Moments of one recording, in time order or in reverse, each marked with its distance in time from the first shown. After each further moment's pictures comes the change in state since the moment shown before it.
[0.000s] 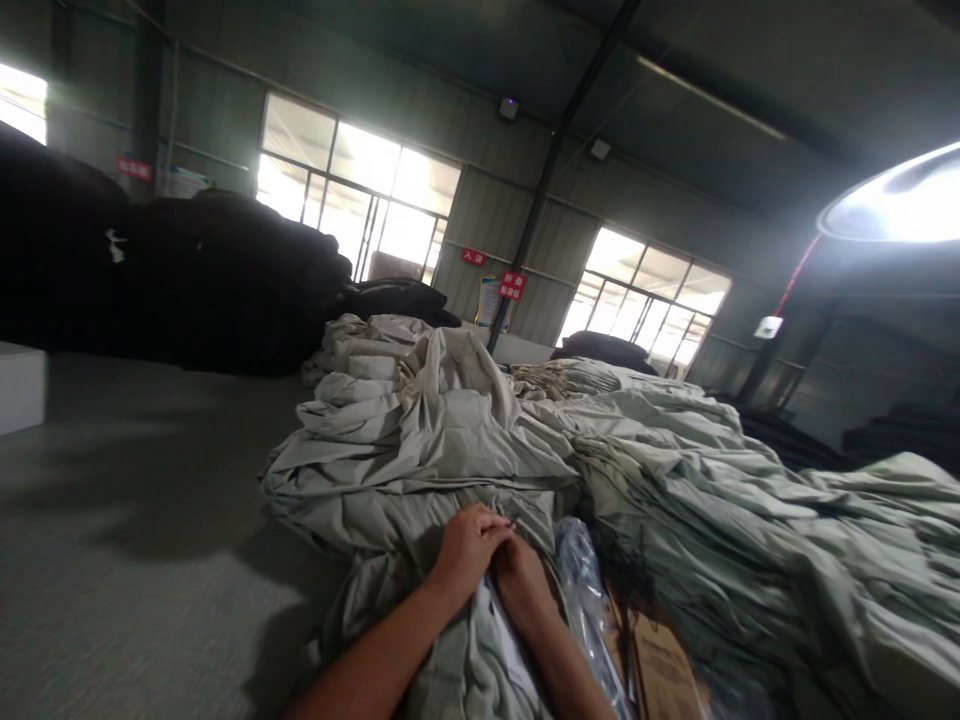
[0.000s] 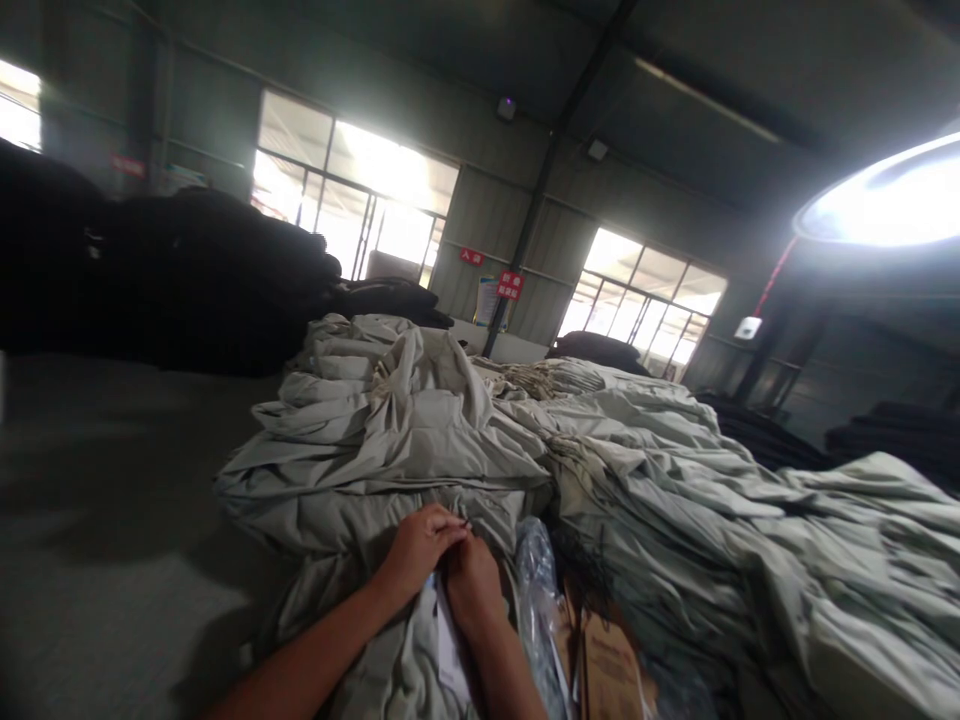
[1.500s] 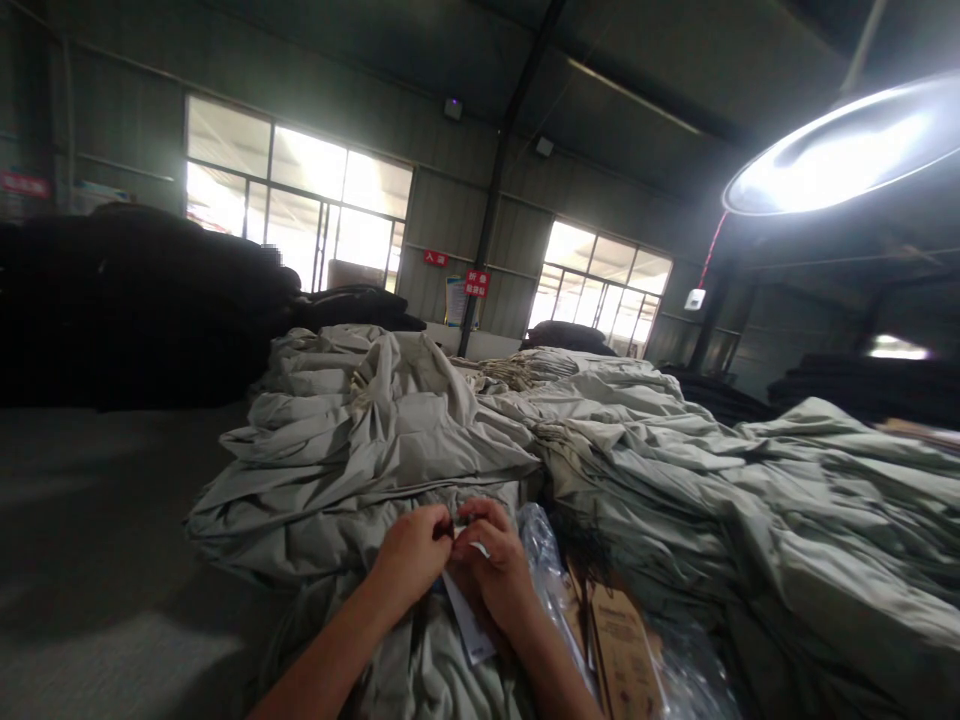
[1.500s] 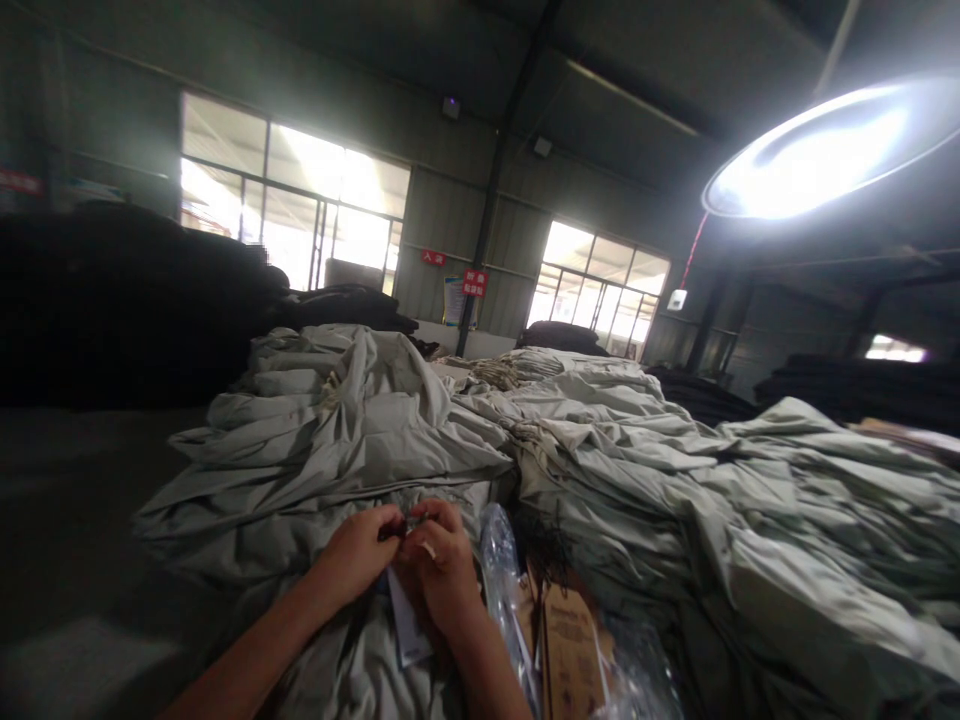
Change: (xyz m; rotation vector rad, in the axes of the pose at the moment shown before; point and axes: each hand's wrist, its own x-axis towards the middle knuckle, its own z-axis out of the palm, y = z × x) left_hand -0.003 0.042 -0.027 0.402 -0.137 -0.104; right_hand -0.004 -0.031 -0.045 0.427 0.168 -0.316
